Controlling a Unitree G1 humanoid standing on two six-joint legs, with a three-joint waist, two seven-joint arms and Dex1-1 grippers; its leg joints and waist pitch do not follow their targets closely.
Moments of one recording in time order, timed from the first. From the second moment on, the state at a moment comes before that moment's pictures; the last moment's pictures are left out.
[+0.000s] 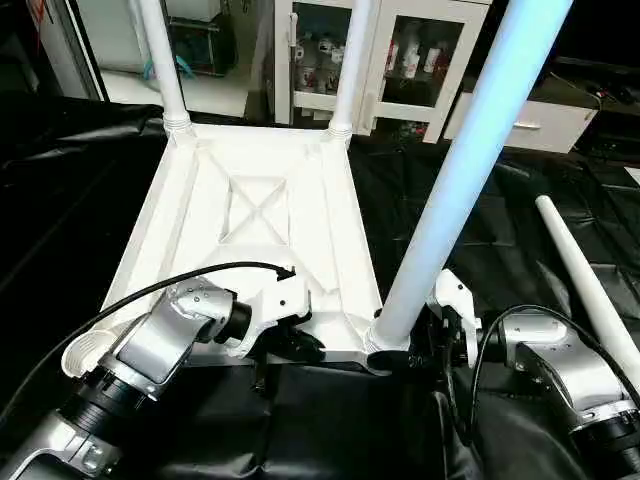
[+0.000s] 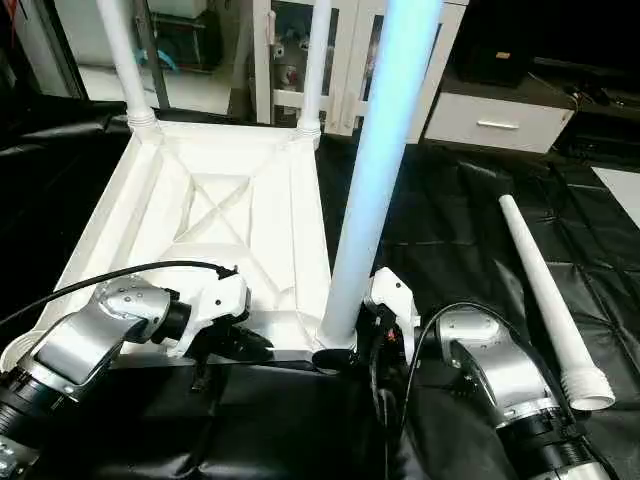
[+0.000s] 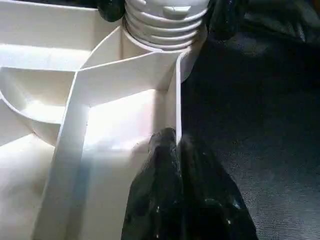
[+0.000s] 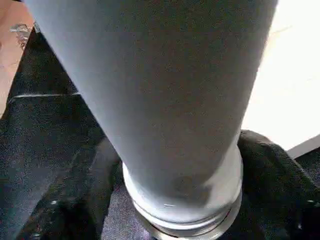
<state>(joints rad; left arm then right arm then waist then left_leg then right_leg) -0.44 0.51 -0.44 0.11 -0.06 0.41 -1.24 -0.27 -0.51 0.23 0.19 0.28 0.26 1.19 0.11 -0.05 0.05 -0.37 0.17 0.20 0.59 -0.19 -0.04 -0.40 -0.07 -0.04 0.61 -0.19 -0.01</state>
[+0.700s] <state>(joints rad) -0.44 0.45 -0.42 0.16 -0.04 0.43 -1.14 -0.29 -0.42 0.19 0.27 0.24 0.25 1.05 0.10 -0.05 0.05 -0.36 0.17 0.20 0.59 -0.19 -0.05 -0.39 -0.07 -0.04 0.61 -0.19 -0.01</state>
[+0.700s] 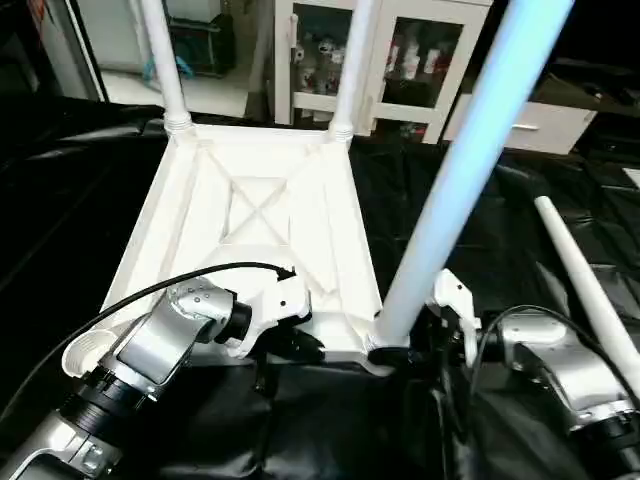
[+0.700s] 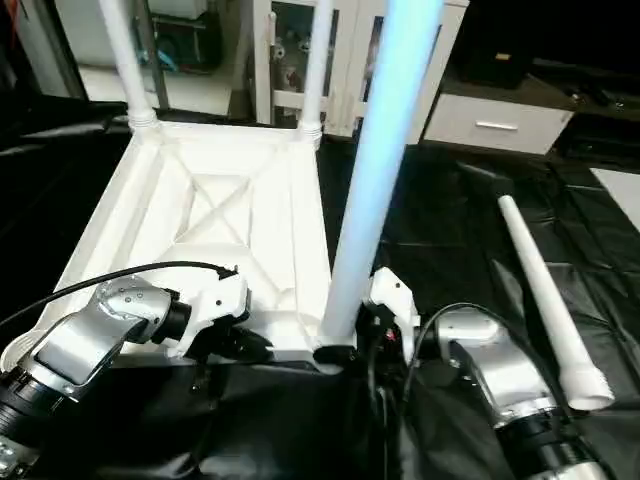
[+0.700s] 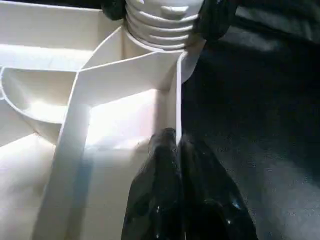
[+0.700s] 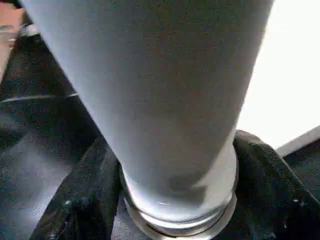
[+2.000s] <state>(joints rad) -0.56 0.26 -0.35 0.38 0.06 0.37 -0.79 -0.46 -0.18 0.02 0.44 0.19 0.14 0.53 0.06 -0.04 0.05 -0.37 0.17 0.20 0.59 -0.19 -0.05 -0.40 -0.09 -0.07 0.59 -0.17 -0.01</state>
